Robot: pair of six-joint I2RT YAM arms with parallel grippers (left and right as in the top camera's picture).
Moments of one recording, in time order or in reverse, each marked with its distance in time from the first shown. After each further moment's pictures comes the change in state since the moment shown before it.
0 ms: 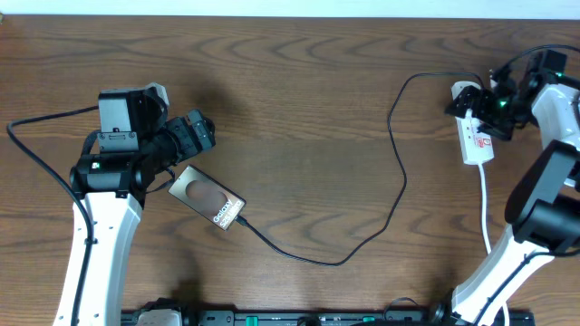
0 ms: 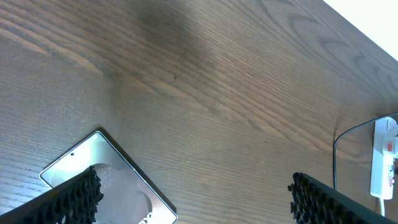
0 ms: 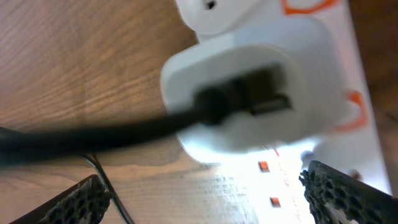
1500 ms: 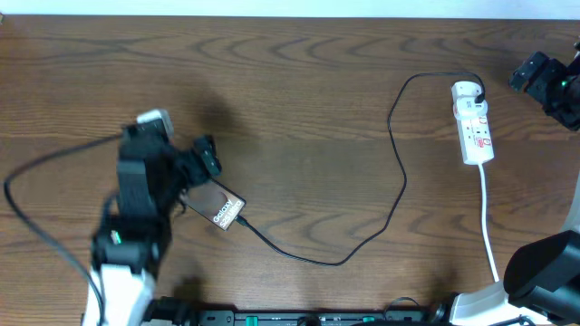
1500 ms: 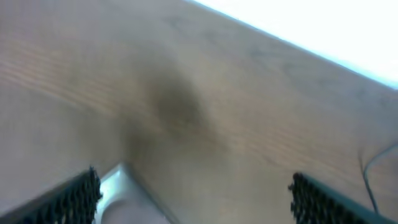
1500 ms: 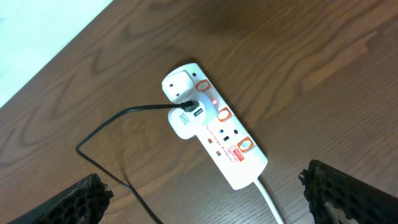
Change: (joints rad) left arm -0.159 -0.386 -0.379 0.335 -0.304 0.002; right arm -0.033 -0.409 0.041 -0.059 0.262 0.251
